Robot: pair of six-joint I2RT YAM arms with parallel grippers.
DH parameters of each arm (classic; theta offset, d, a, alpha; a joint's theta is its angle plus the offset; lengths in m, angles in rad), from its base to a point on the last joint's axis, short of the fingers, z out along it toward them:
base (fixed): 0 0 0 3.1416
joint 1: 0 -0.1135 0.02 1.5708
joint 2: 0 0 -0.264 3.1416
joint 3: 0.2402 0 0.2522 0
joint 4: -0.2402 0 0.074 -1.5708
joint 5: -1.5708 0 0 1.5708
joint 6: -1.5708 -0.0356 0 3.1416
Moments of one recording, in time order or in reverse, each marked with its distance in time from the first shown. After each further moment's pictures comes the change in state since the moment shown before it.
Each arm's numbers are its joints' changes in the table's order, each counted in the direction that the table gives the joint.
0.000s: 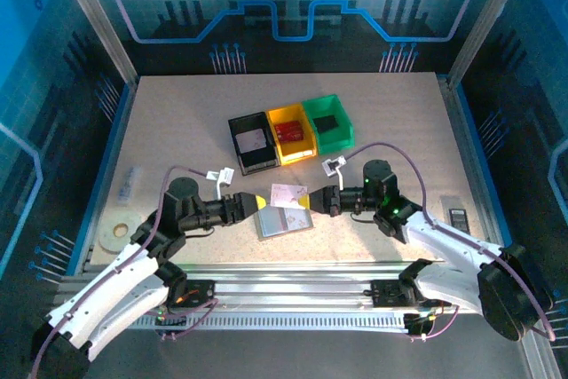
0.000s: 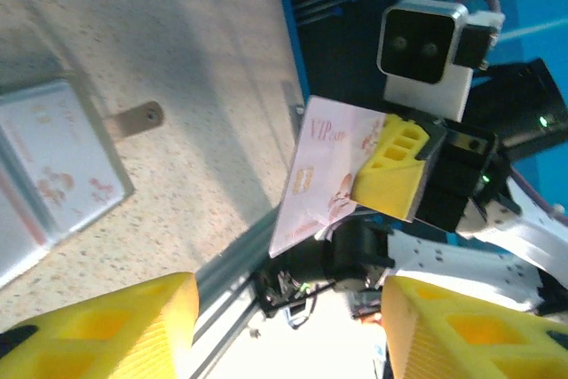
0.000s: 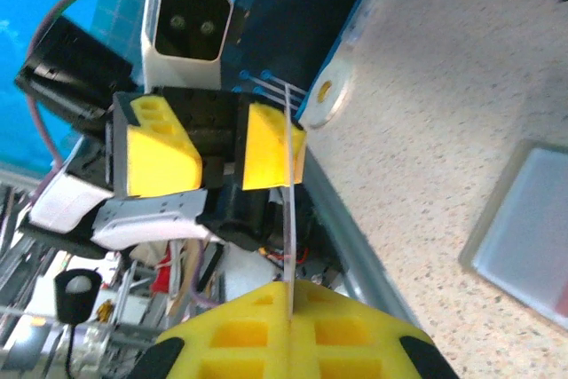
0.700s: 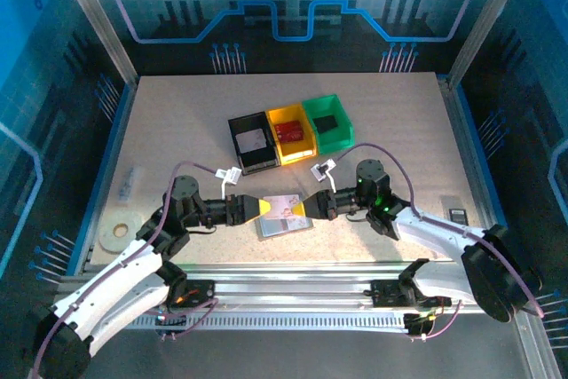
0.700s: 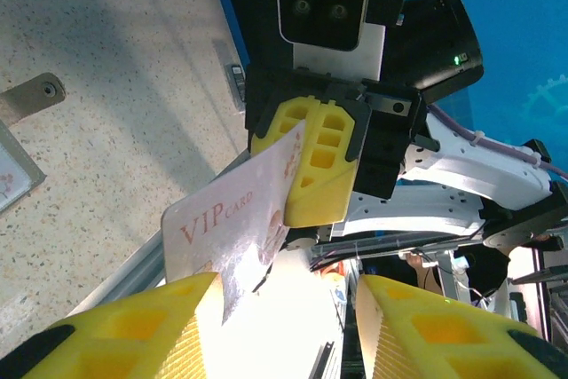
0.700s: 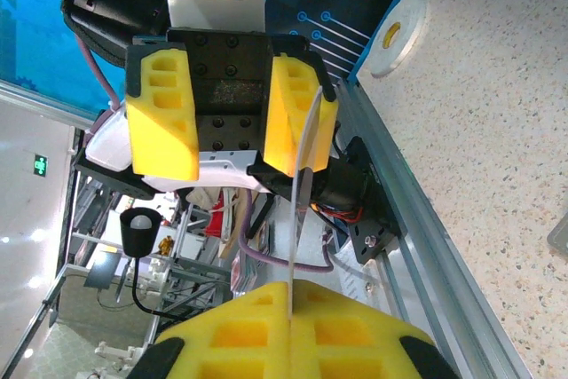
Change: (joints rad) left arm 0.000 0.053 -0.024 0.178 -0.160 0.039; right arm -0.034 0.125 -0.002 0.188 0.157 -0.081
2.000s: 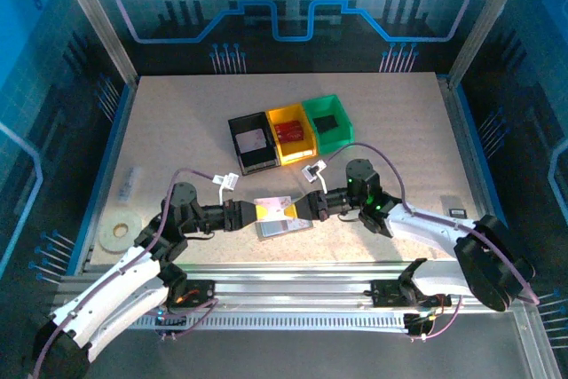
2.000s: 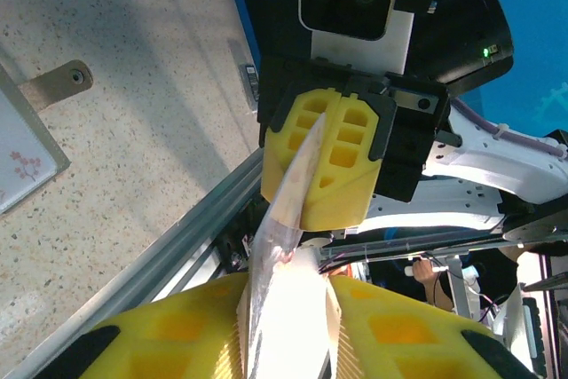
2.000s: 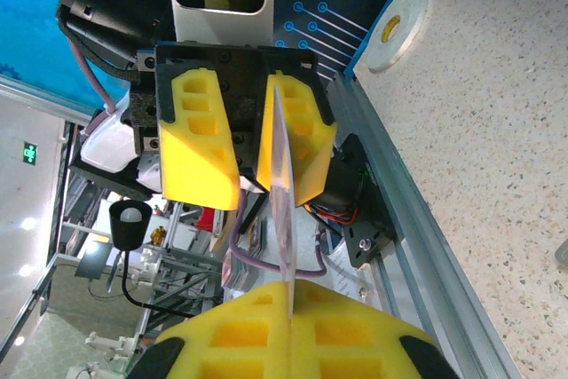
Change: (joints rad) left arm 0.000 -0.067 -0.059 -0.018 0.027 0.003; right arm -0.063 0.068 0.044 -0.001 -0.046 0.034
